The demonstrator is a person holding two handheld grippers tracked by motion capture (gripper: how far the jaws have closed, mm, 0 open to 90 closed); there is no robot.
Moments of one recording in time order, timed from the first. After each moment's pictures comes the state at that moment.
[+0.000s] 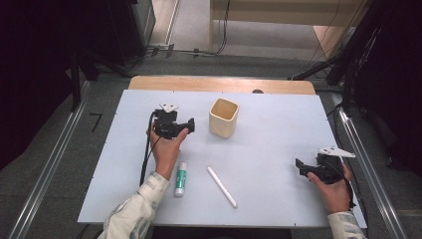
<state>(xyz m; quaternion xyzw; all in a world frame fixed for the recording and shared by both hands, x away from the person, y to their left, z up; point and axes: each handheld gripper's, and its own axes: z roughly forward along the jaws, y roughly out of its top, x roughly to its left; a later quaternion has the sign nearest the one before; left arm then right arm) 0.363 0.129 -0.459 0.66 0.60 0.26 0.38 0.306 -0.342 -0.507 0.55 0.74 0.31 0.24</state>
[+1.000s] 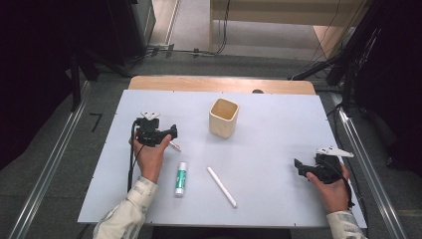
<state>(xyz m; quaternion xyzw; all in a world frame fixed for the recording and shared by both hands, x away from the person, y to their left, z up) 0.345 0.175 -0.477 0.63 0.64 0.27 0.35 0.307 -0.339 -0.508 0.54 0.74 0.31 0.24</state>
